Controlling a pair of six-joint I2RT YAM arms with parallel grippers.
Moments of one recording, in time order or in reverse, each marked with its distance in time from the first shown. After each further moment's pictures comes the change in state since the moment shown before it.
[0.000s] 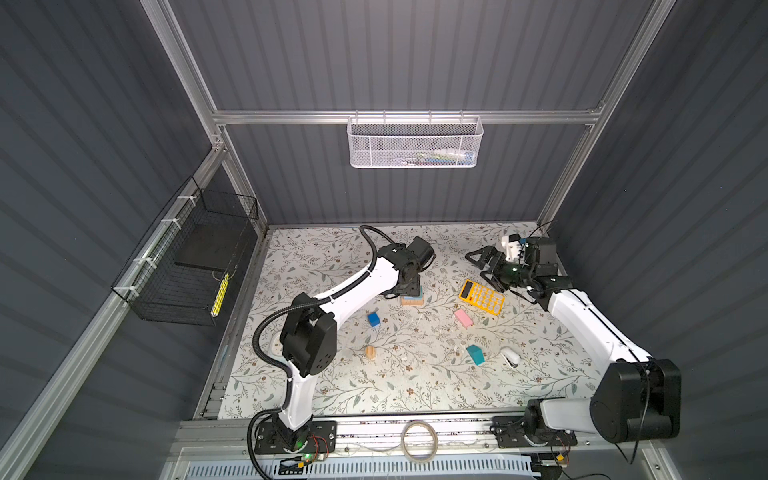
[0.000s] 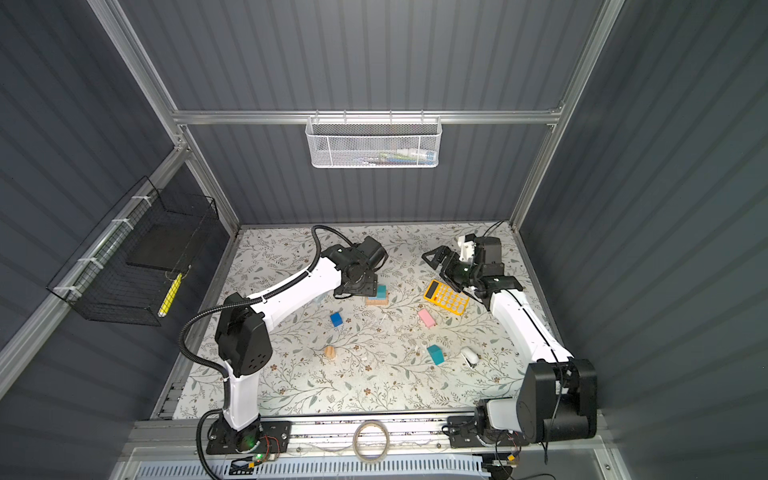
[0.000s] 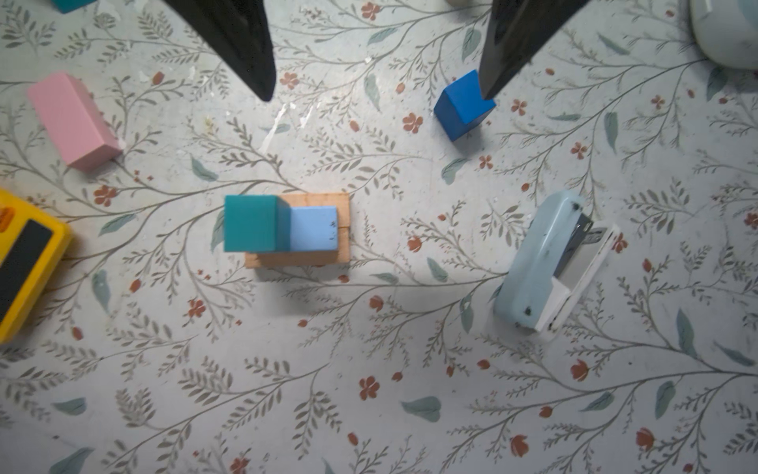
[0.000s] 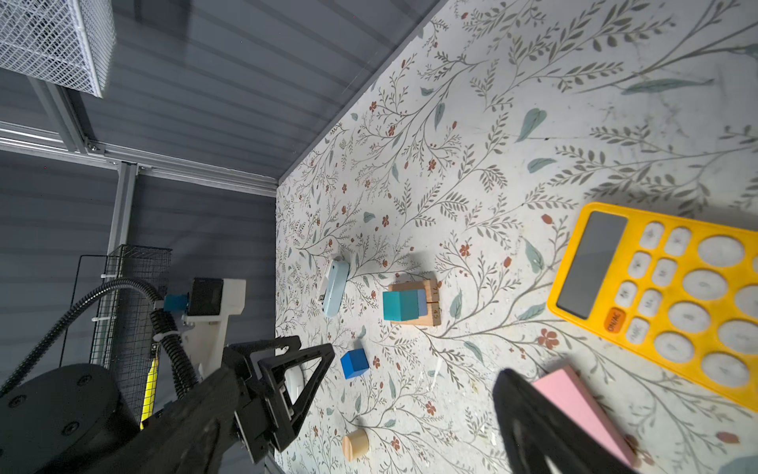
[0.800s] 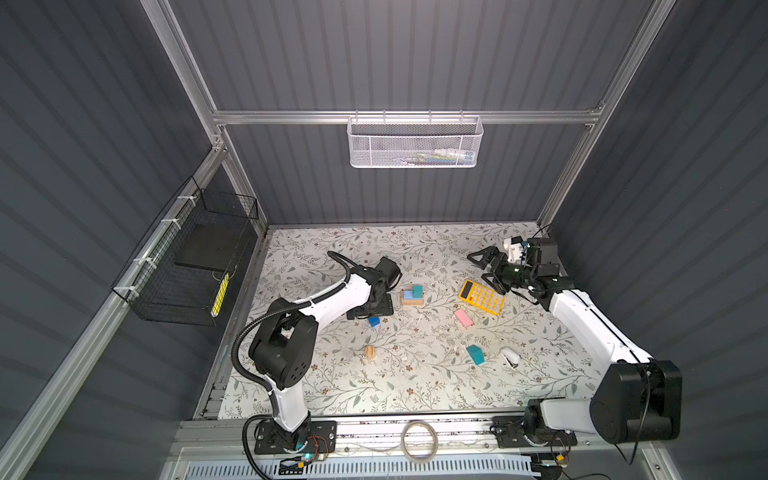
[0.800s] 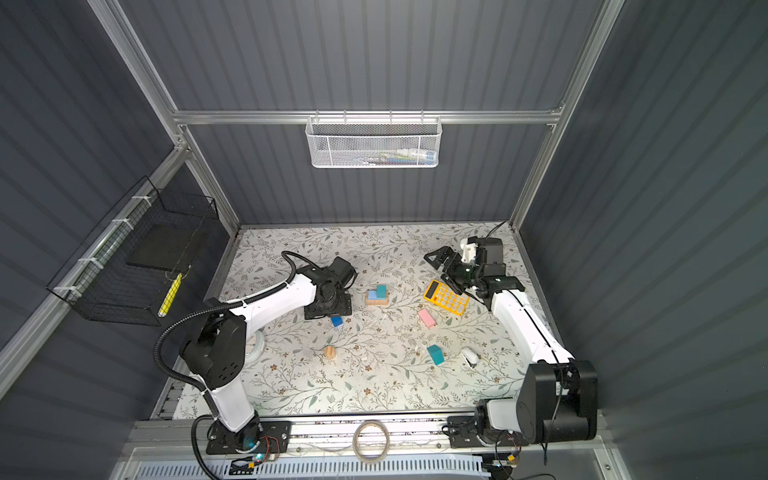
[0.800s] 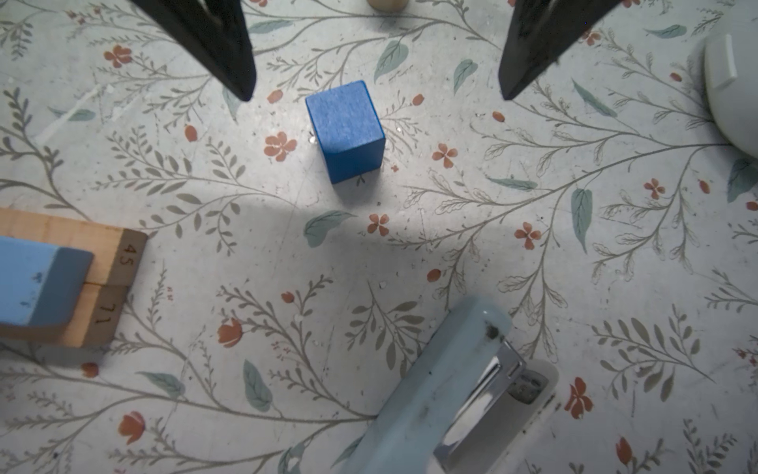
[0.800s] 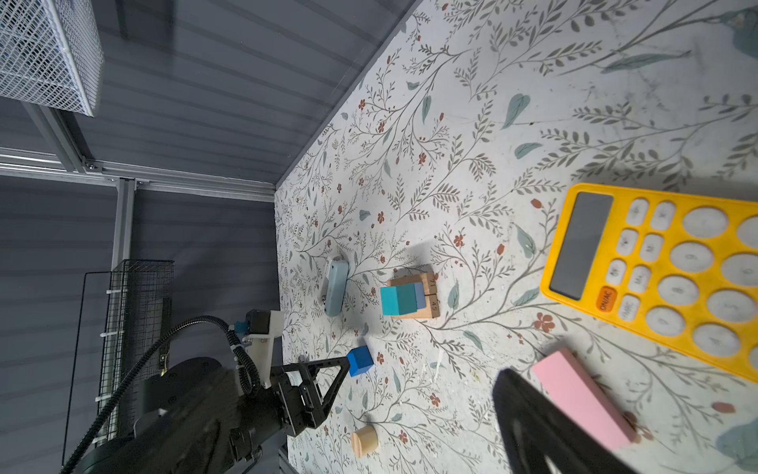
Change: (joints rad) left arm 0.110 -0.143 -0.418 0.164 0.077 -0.096; right arm -0.011 -0.006 0.000 -0.019 0.000 0.044
